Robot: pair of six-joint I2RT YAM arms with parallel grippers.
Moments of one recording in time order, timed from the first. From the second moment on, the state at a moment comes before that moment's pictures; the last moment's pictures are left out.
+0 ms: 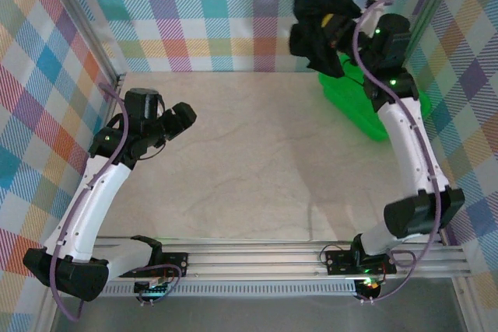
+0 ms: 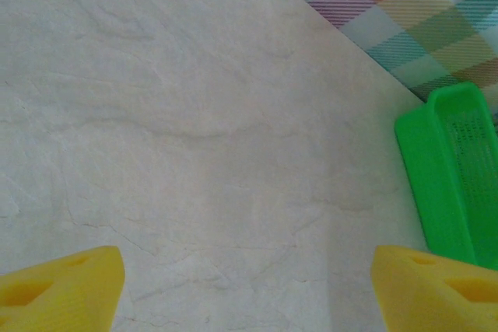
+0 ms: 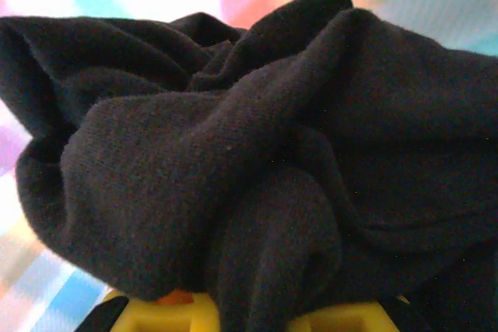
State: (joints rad) left arm -0.30 1.14 1.33 -0.89 0.00 -0.79; right arm 0.24 1.50 1.77 -0.26 -0.31 0.62
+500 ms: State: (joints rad) left arm -0.30 1.14 1.35 -1.07 -0.18 -0.83; right arm 0.82 1.50 1.22 -0.53 -0.05 0.31
